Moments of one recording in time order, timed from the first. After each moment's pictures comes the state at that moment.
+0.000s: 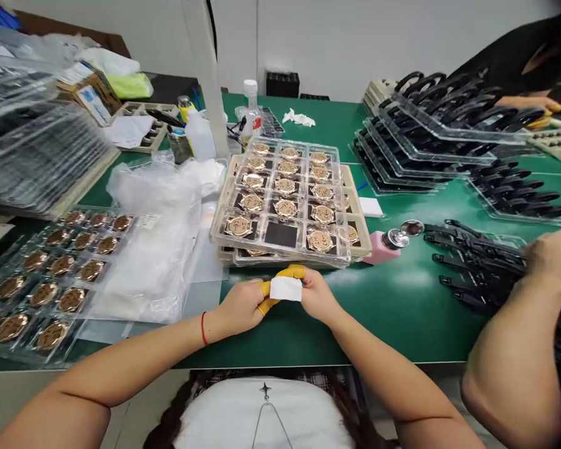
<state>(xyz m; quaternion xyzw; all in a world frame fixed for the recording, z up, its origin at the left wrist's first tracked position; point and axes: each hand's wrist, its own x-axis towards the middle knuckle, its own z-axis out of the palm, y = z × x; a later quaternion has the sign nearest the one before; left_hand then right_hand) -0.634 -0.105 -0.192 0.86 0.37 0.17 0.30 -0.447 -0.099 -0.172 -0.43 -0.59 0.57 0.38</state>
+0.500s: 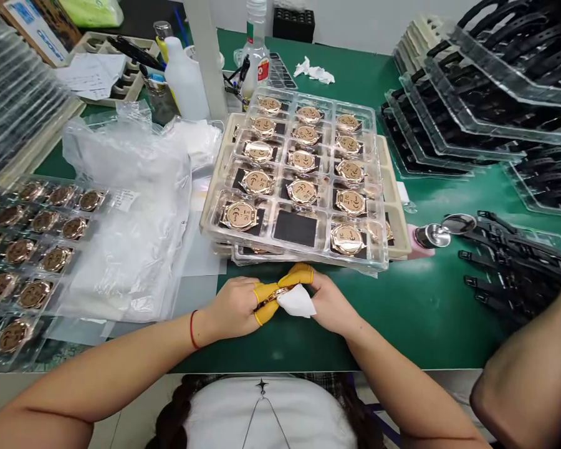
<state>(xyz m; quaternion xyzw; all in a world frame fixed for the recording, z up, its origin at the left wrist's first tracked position) -0.644 -0.103 -0.205 0.88 0.31 0.30 0.19 -0.438 -0.101 -0.181 -0.48 -0.58 0.57 0.33</state>
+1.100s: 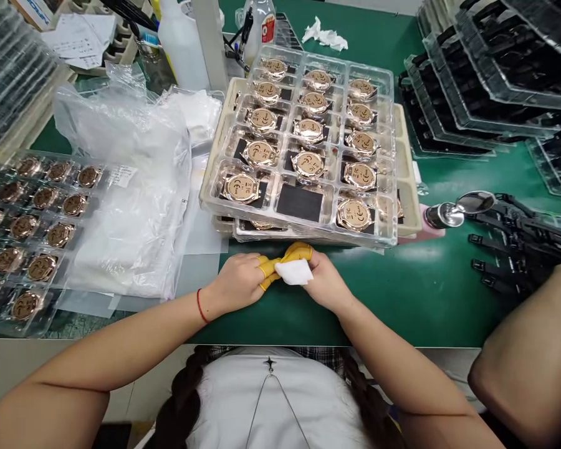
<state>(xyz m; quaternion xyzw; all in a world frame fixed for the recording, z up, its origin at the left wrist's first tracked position) -0.645 -0.104 -0.219 0.90 0.34 0.24 0.11 -0.451 -0.103 -0.194 -0.47 -0.53 0.60 0.37</state>
